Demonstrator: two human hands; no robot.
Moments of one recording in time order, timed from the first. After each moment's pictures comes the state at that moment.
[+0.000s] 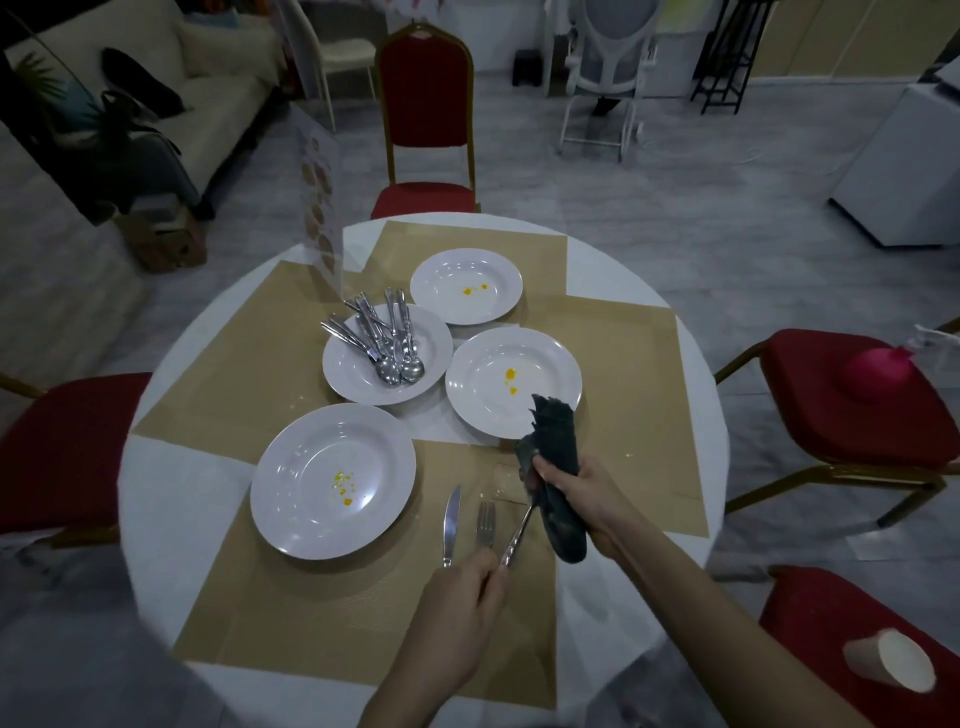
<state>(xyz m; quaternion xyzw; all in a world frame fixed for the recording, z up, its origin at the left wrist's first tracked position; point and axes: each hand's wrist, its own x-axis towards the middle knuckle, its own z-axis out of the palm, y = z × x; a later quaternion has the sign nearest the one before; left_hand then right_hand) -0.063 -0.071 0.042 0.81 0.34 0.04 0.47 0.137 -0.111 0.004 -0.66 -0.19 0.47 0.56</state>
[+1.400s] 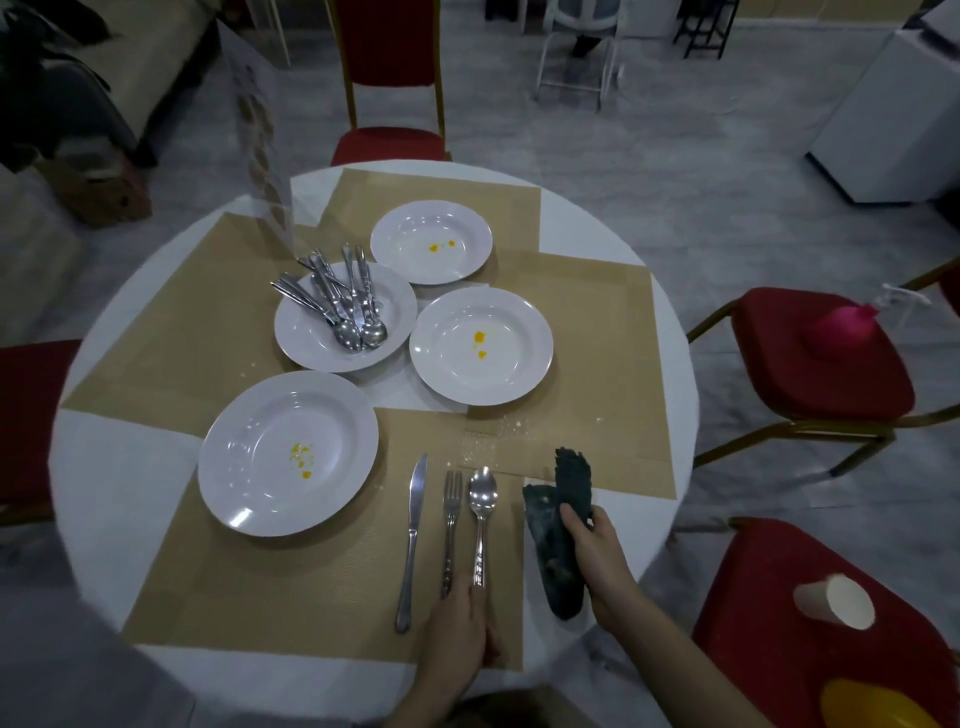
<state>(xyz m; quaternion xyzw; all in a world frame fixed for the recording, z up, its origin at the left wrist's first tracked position) -0.055 -0.119 -0.073 0.72 0.46 -0.02 0.52 0.109 -0.191 -0.070 -0.73 0.03 0.40 0.55</state>
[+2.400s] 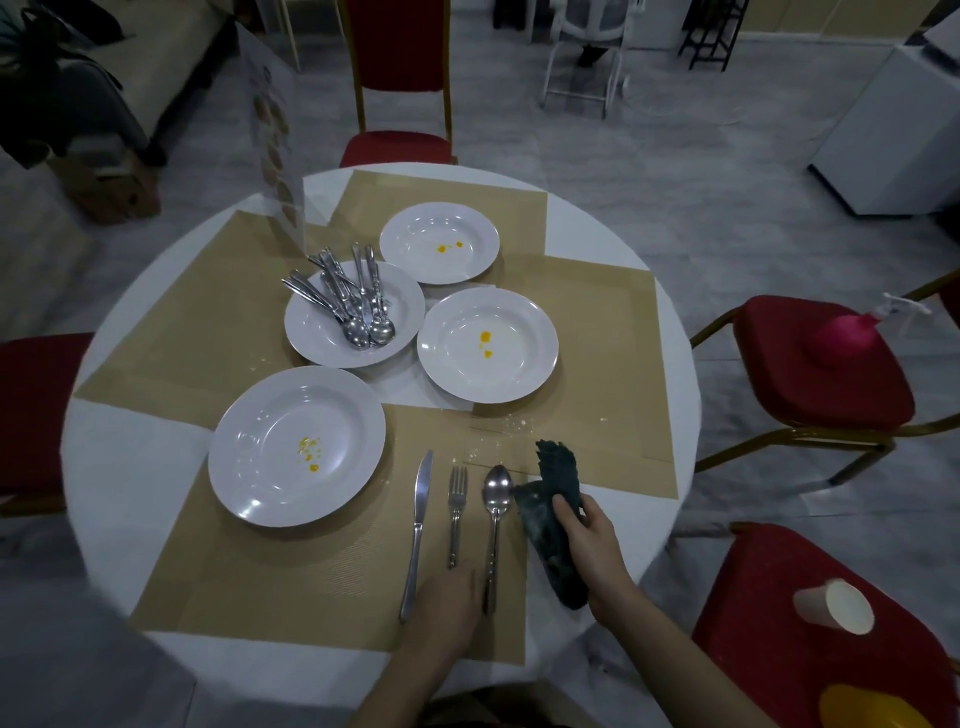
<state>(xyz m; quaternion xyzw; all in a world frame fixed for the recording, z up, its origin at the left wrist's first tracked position) -0.056 -0.095 -0.081 0.82 0.41 -0.11 0.39 0.102 -0.185 -0.062 -0.74 -0.03 0.38 0.55</state>
